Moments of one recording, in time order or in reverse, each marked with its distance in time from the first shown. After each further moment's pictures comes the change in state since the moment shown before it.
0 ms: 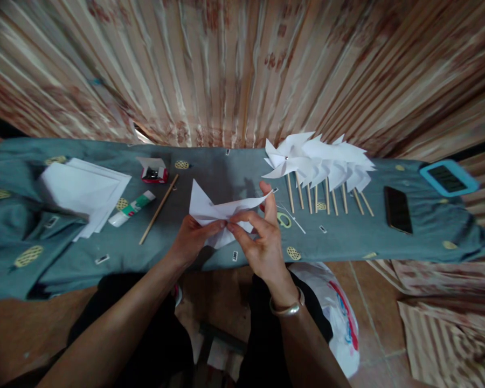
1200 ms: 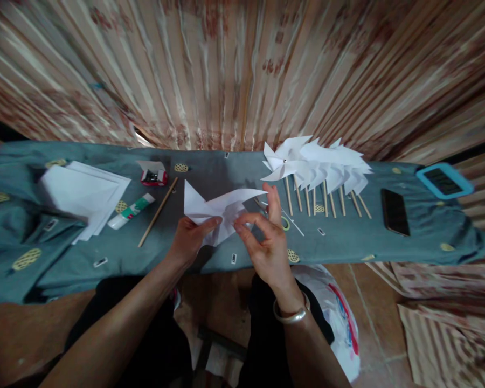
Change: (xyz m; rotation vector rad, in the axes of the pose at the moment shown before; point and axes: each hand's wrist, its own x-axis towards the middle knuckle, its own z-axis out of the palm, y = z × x) left_hand 0.004 0.001 0.003 0.005 0.144 0.025; right_hand 0.001 -0.001 -0.010 0.047 0.025 0.023
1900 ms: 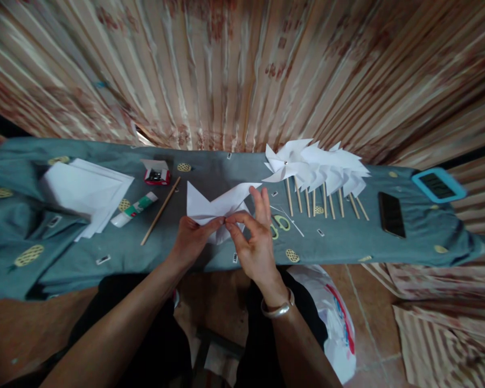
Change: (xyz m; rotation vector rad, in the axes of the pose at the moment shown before) left_hand -0.005 0.007 0.002 0.038 -0.053 0.116; right_hand -0.002 -0.002 0.024 -0.095 -0.022 -0.077
